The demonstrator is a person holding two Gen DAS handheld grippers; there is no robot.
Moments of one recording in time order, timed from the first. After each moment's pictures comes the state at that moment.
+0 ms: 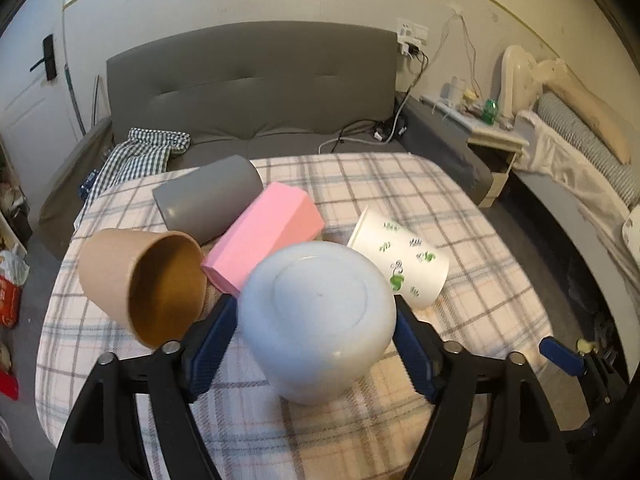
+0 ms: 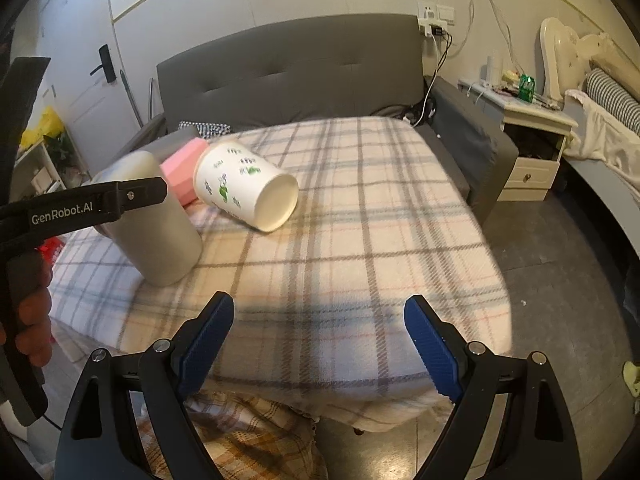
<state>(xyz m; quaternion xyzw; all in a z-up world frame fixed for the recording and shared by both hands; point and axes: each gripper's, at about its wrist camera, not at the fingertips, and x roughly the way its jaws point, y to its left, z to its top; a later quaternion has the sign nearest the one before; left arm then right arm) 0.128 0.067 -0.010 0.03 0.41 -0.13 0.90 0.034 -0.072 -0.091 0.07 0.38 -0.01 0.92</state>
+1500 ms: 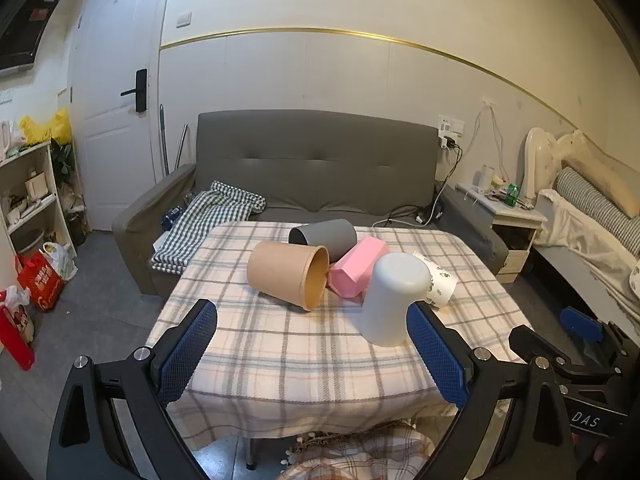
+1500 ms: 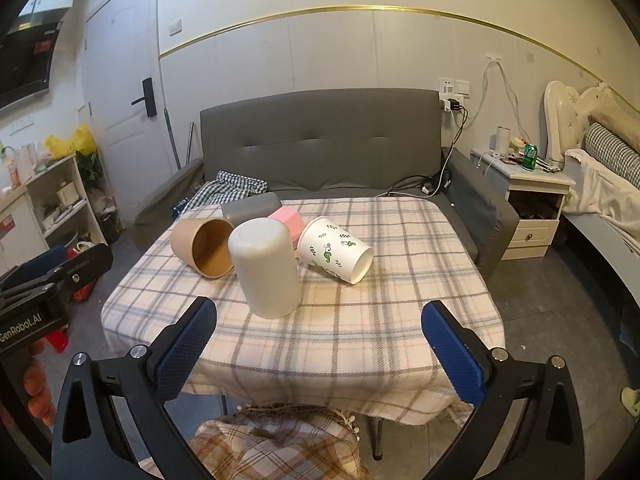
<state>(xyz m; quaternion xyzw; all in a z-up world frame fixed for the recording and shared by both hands) -0.016 0.175 0.052 -0.01 0.27 -0.05 0.96 -0.042 0.005 -0.013 0.04 0.27 0.01 0.96</state>
